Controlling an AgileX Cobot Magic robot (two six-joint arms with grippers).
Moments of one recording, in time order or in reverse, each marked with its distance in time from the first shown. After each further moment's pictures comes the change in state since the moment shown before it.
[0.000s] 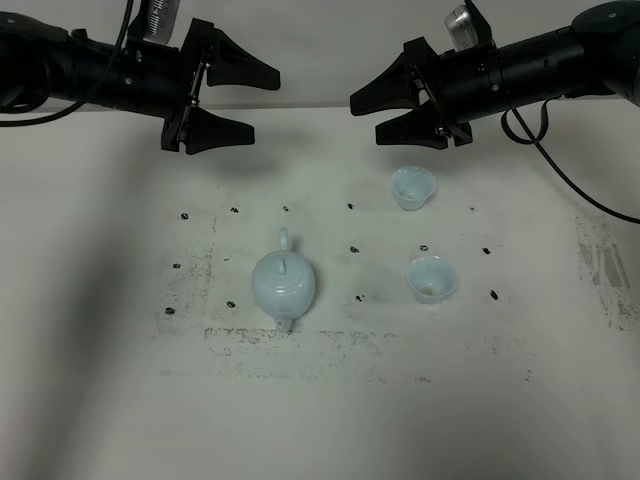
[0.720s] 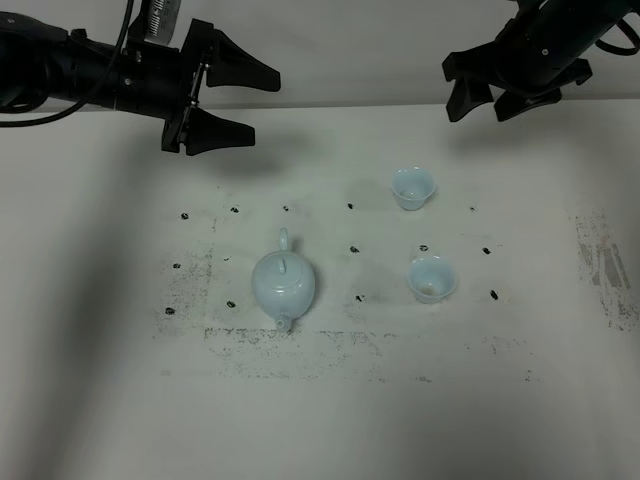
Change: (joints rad) left arm 0.000 0.000 0.000 0.000 0.016 -0.001; right arm 0.013 -0.031 -0.278 -0.925 0.003 0.391
